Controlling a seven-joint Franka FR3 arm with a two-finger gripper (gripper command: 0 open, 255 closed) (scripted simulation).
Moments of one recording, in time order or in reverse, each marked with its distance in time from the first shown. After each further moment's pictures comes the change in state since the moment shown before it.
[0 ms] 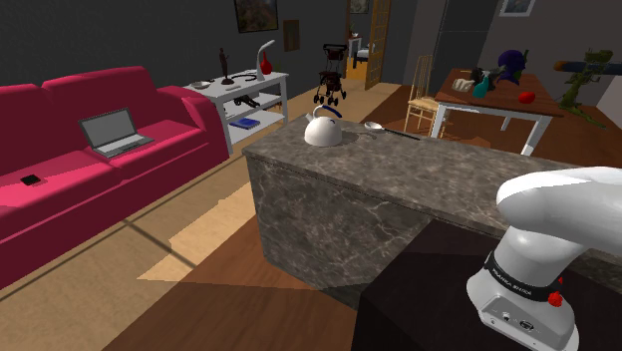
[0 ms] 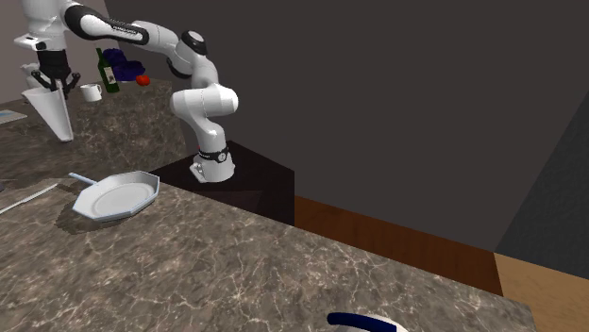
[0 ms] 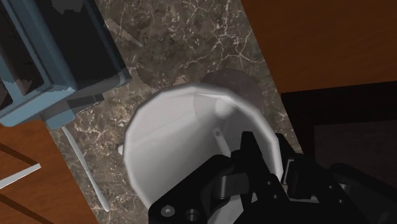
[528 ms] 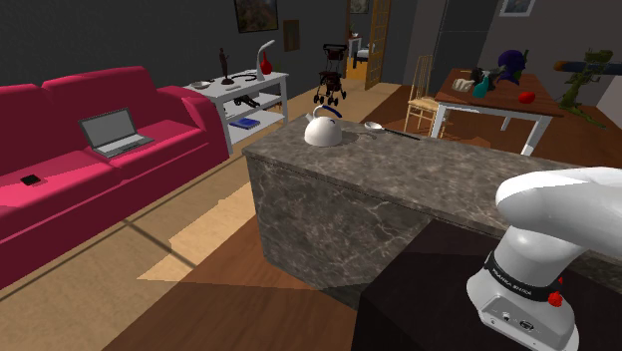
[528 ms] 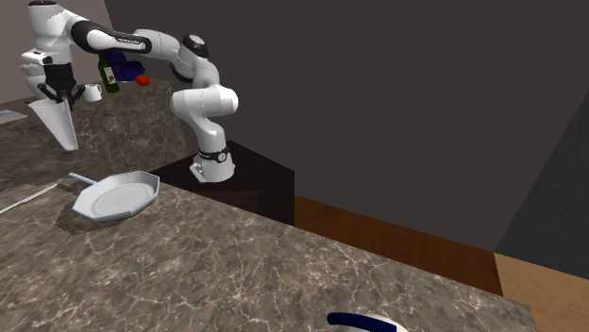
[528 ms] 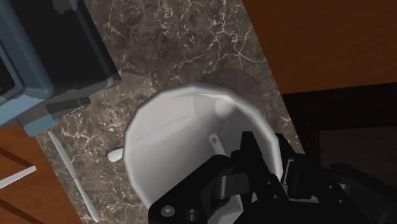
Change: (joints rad) arm -0.028 -0.048 -0.061 -0.086 -0.057 0.054 0.020
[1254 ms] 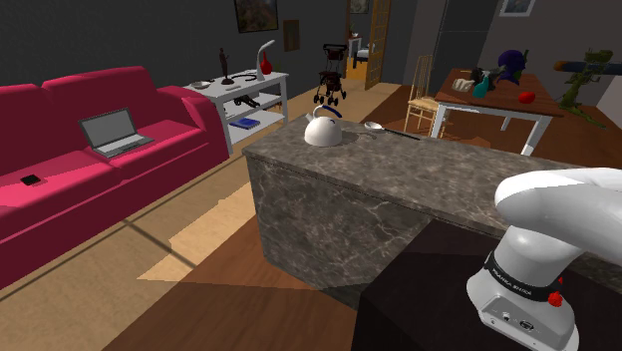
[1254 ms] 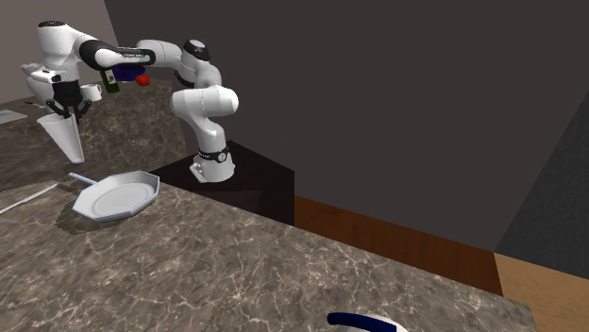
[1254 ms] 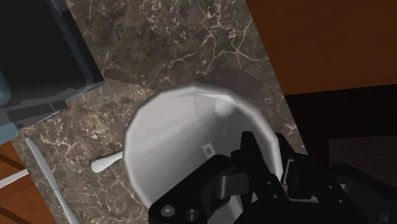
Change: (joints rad) arm -0.034 -0.054 -0.096 -0.100 -0.088 0.072 0.025
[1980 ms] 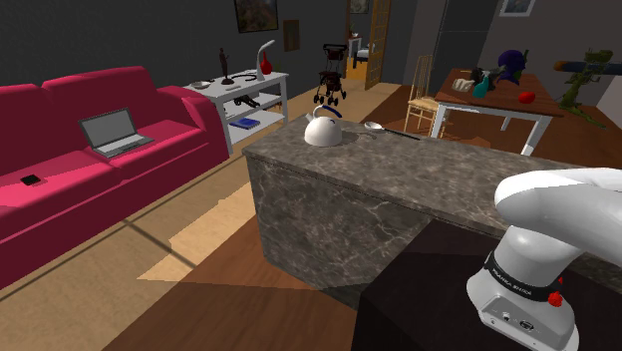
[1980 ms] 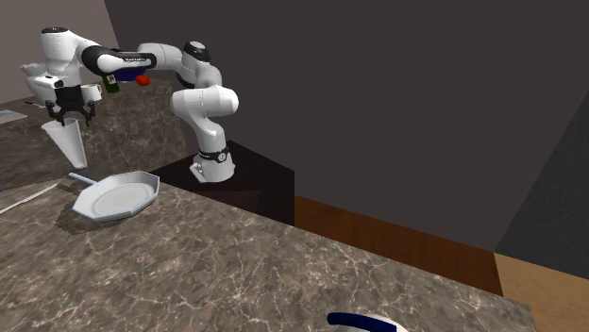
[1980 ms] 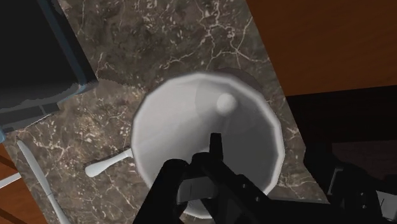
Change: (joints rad) arm -0.010 -0.015 -0.035 -0.024 -0.032 0.023 0.004
